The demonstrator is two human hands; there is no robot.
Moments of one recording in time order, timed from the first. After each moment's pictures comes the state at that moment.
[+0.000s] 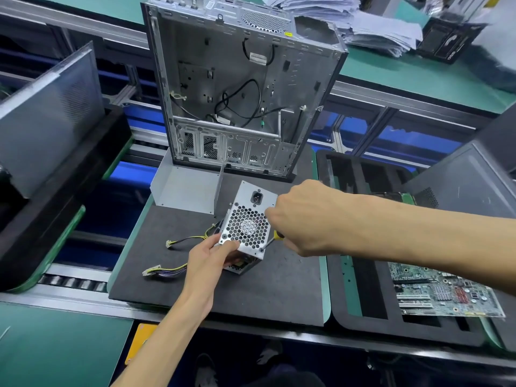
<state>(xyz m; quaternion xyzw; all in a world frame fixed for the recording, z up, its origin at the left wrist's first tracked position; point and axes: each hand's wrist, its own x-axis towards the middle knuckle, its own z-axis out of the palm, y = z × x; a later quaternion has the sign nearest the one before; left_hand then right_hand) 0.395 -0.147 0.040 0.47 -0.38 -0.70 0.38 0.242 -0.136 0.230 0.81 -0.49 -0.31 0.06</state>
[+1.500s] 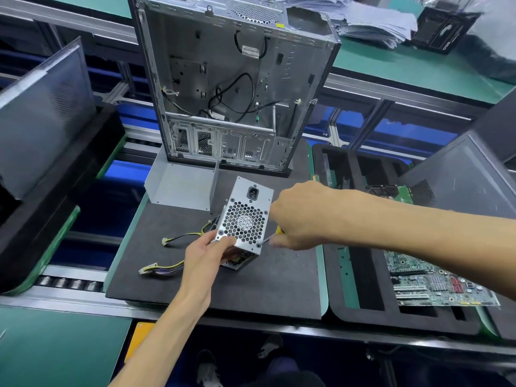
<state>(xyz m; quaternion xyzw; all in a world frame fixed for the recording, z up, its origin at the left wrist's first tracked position) 0.395 -0.147 0.039 0.48 -0.39 -0.70 0.37 0.242 -0.142 0.219 0.75 -0.56 -0.35 -0.06</state>
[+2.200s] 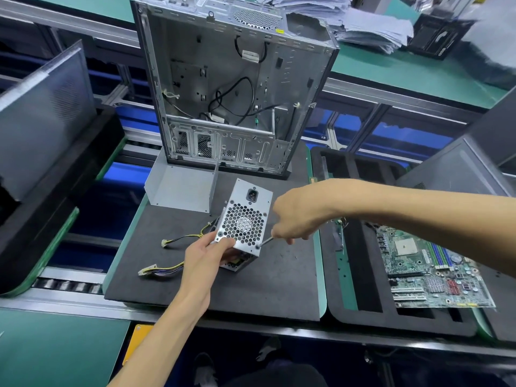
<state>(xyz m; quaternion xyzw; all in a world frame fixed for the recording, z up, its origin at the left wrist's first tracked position) 0.395 -0.148 0.039 0.48 -0.39 -0.70 0.37 0.239 -0.160 0.223 0.64 -0.62 -0.37 -0.27</state>
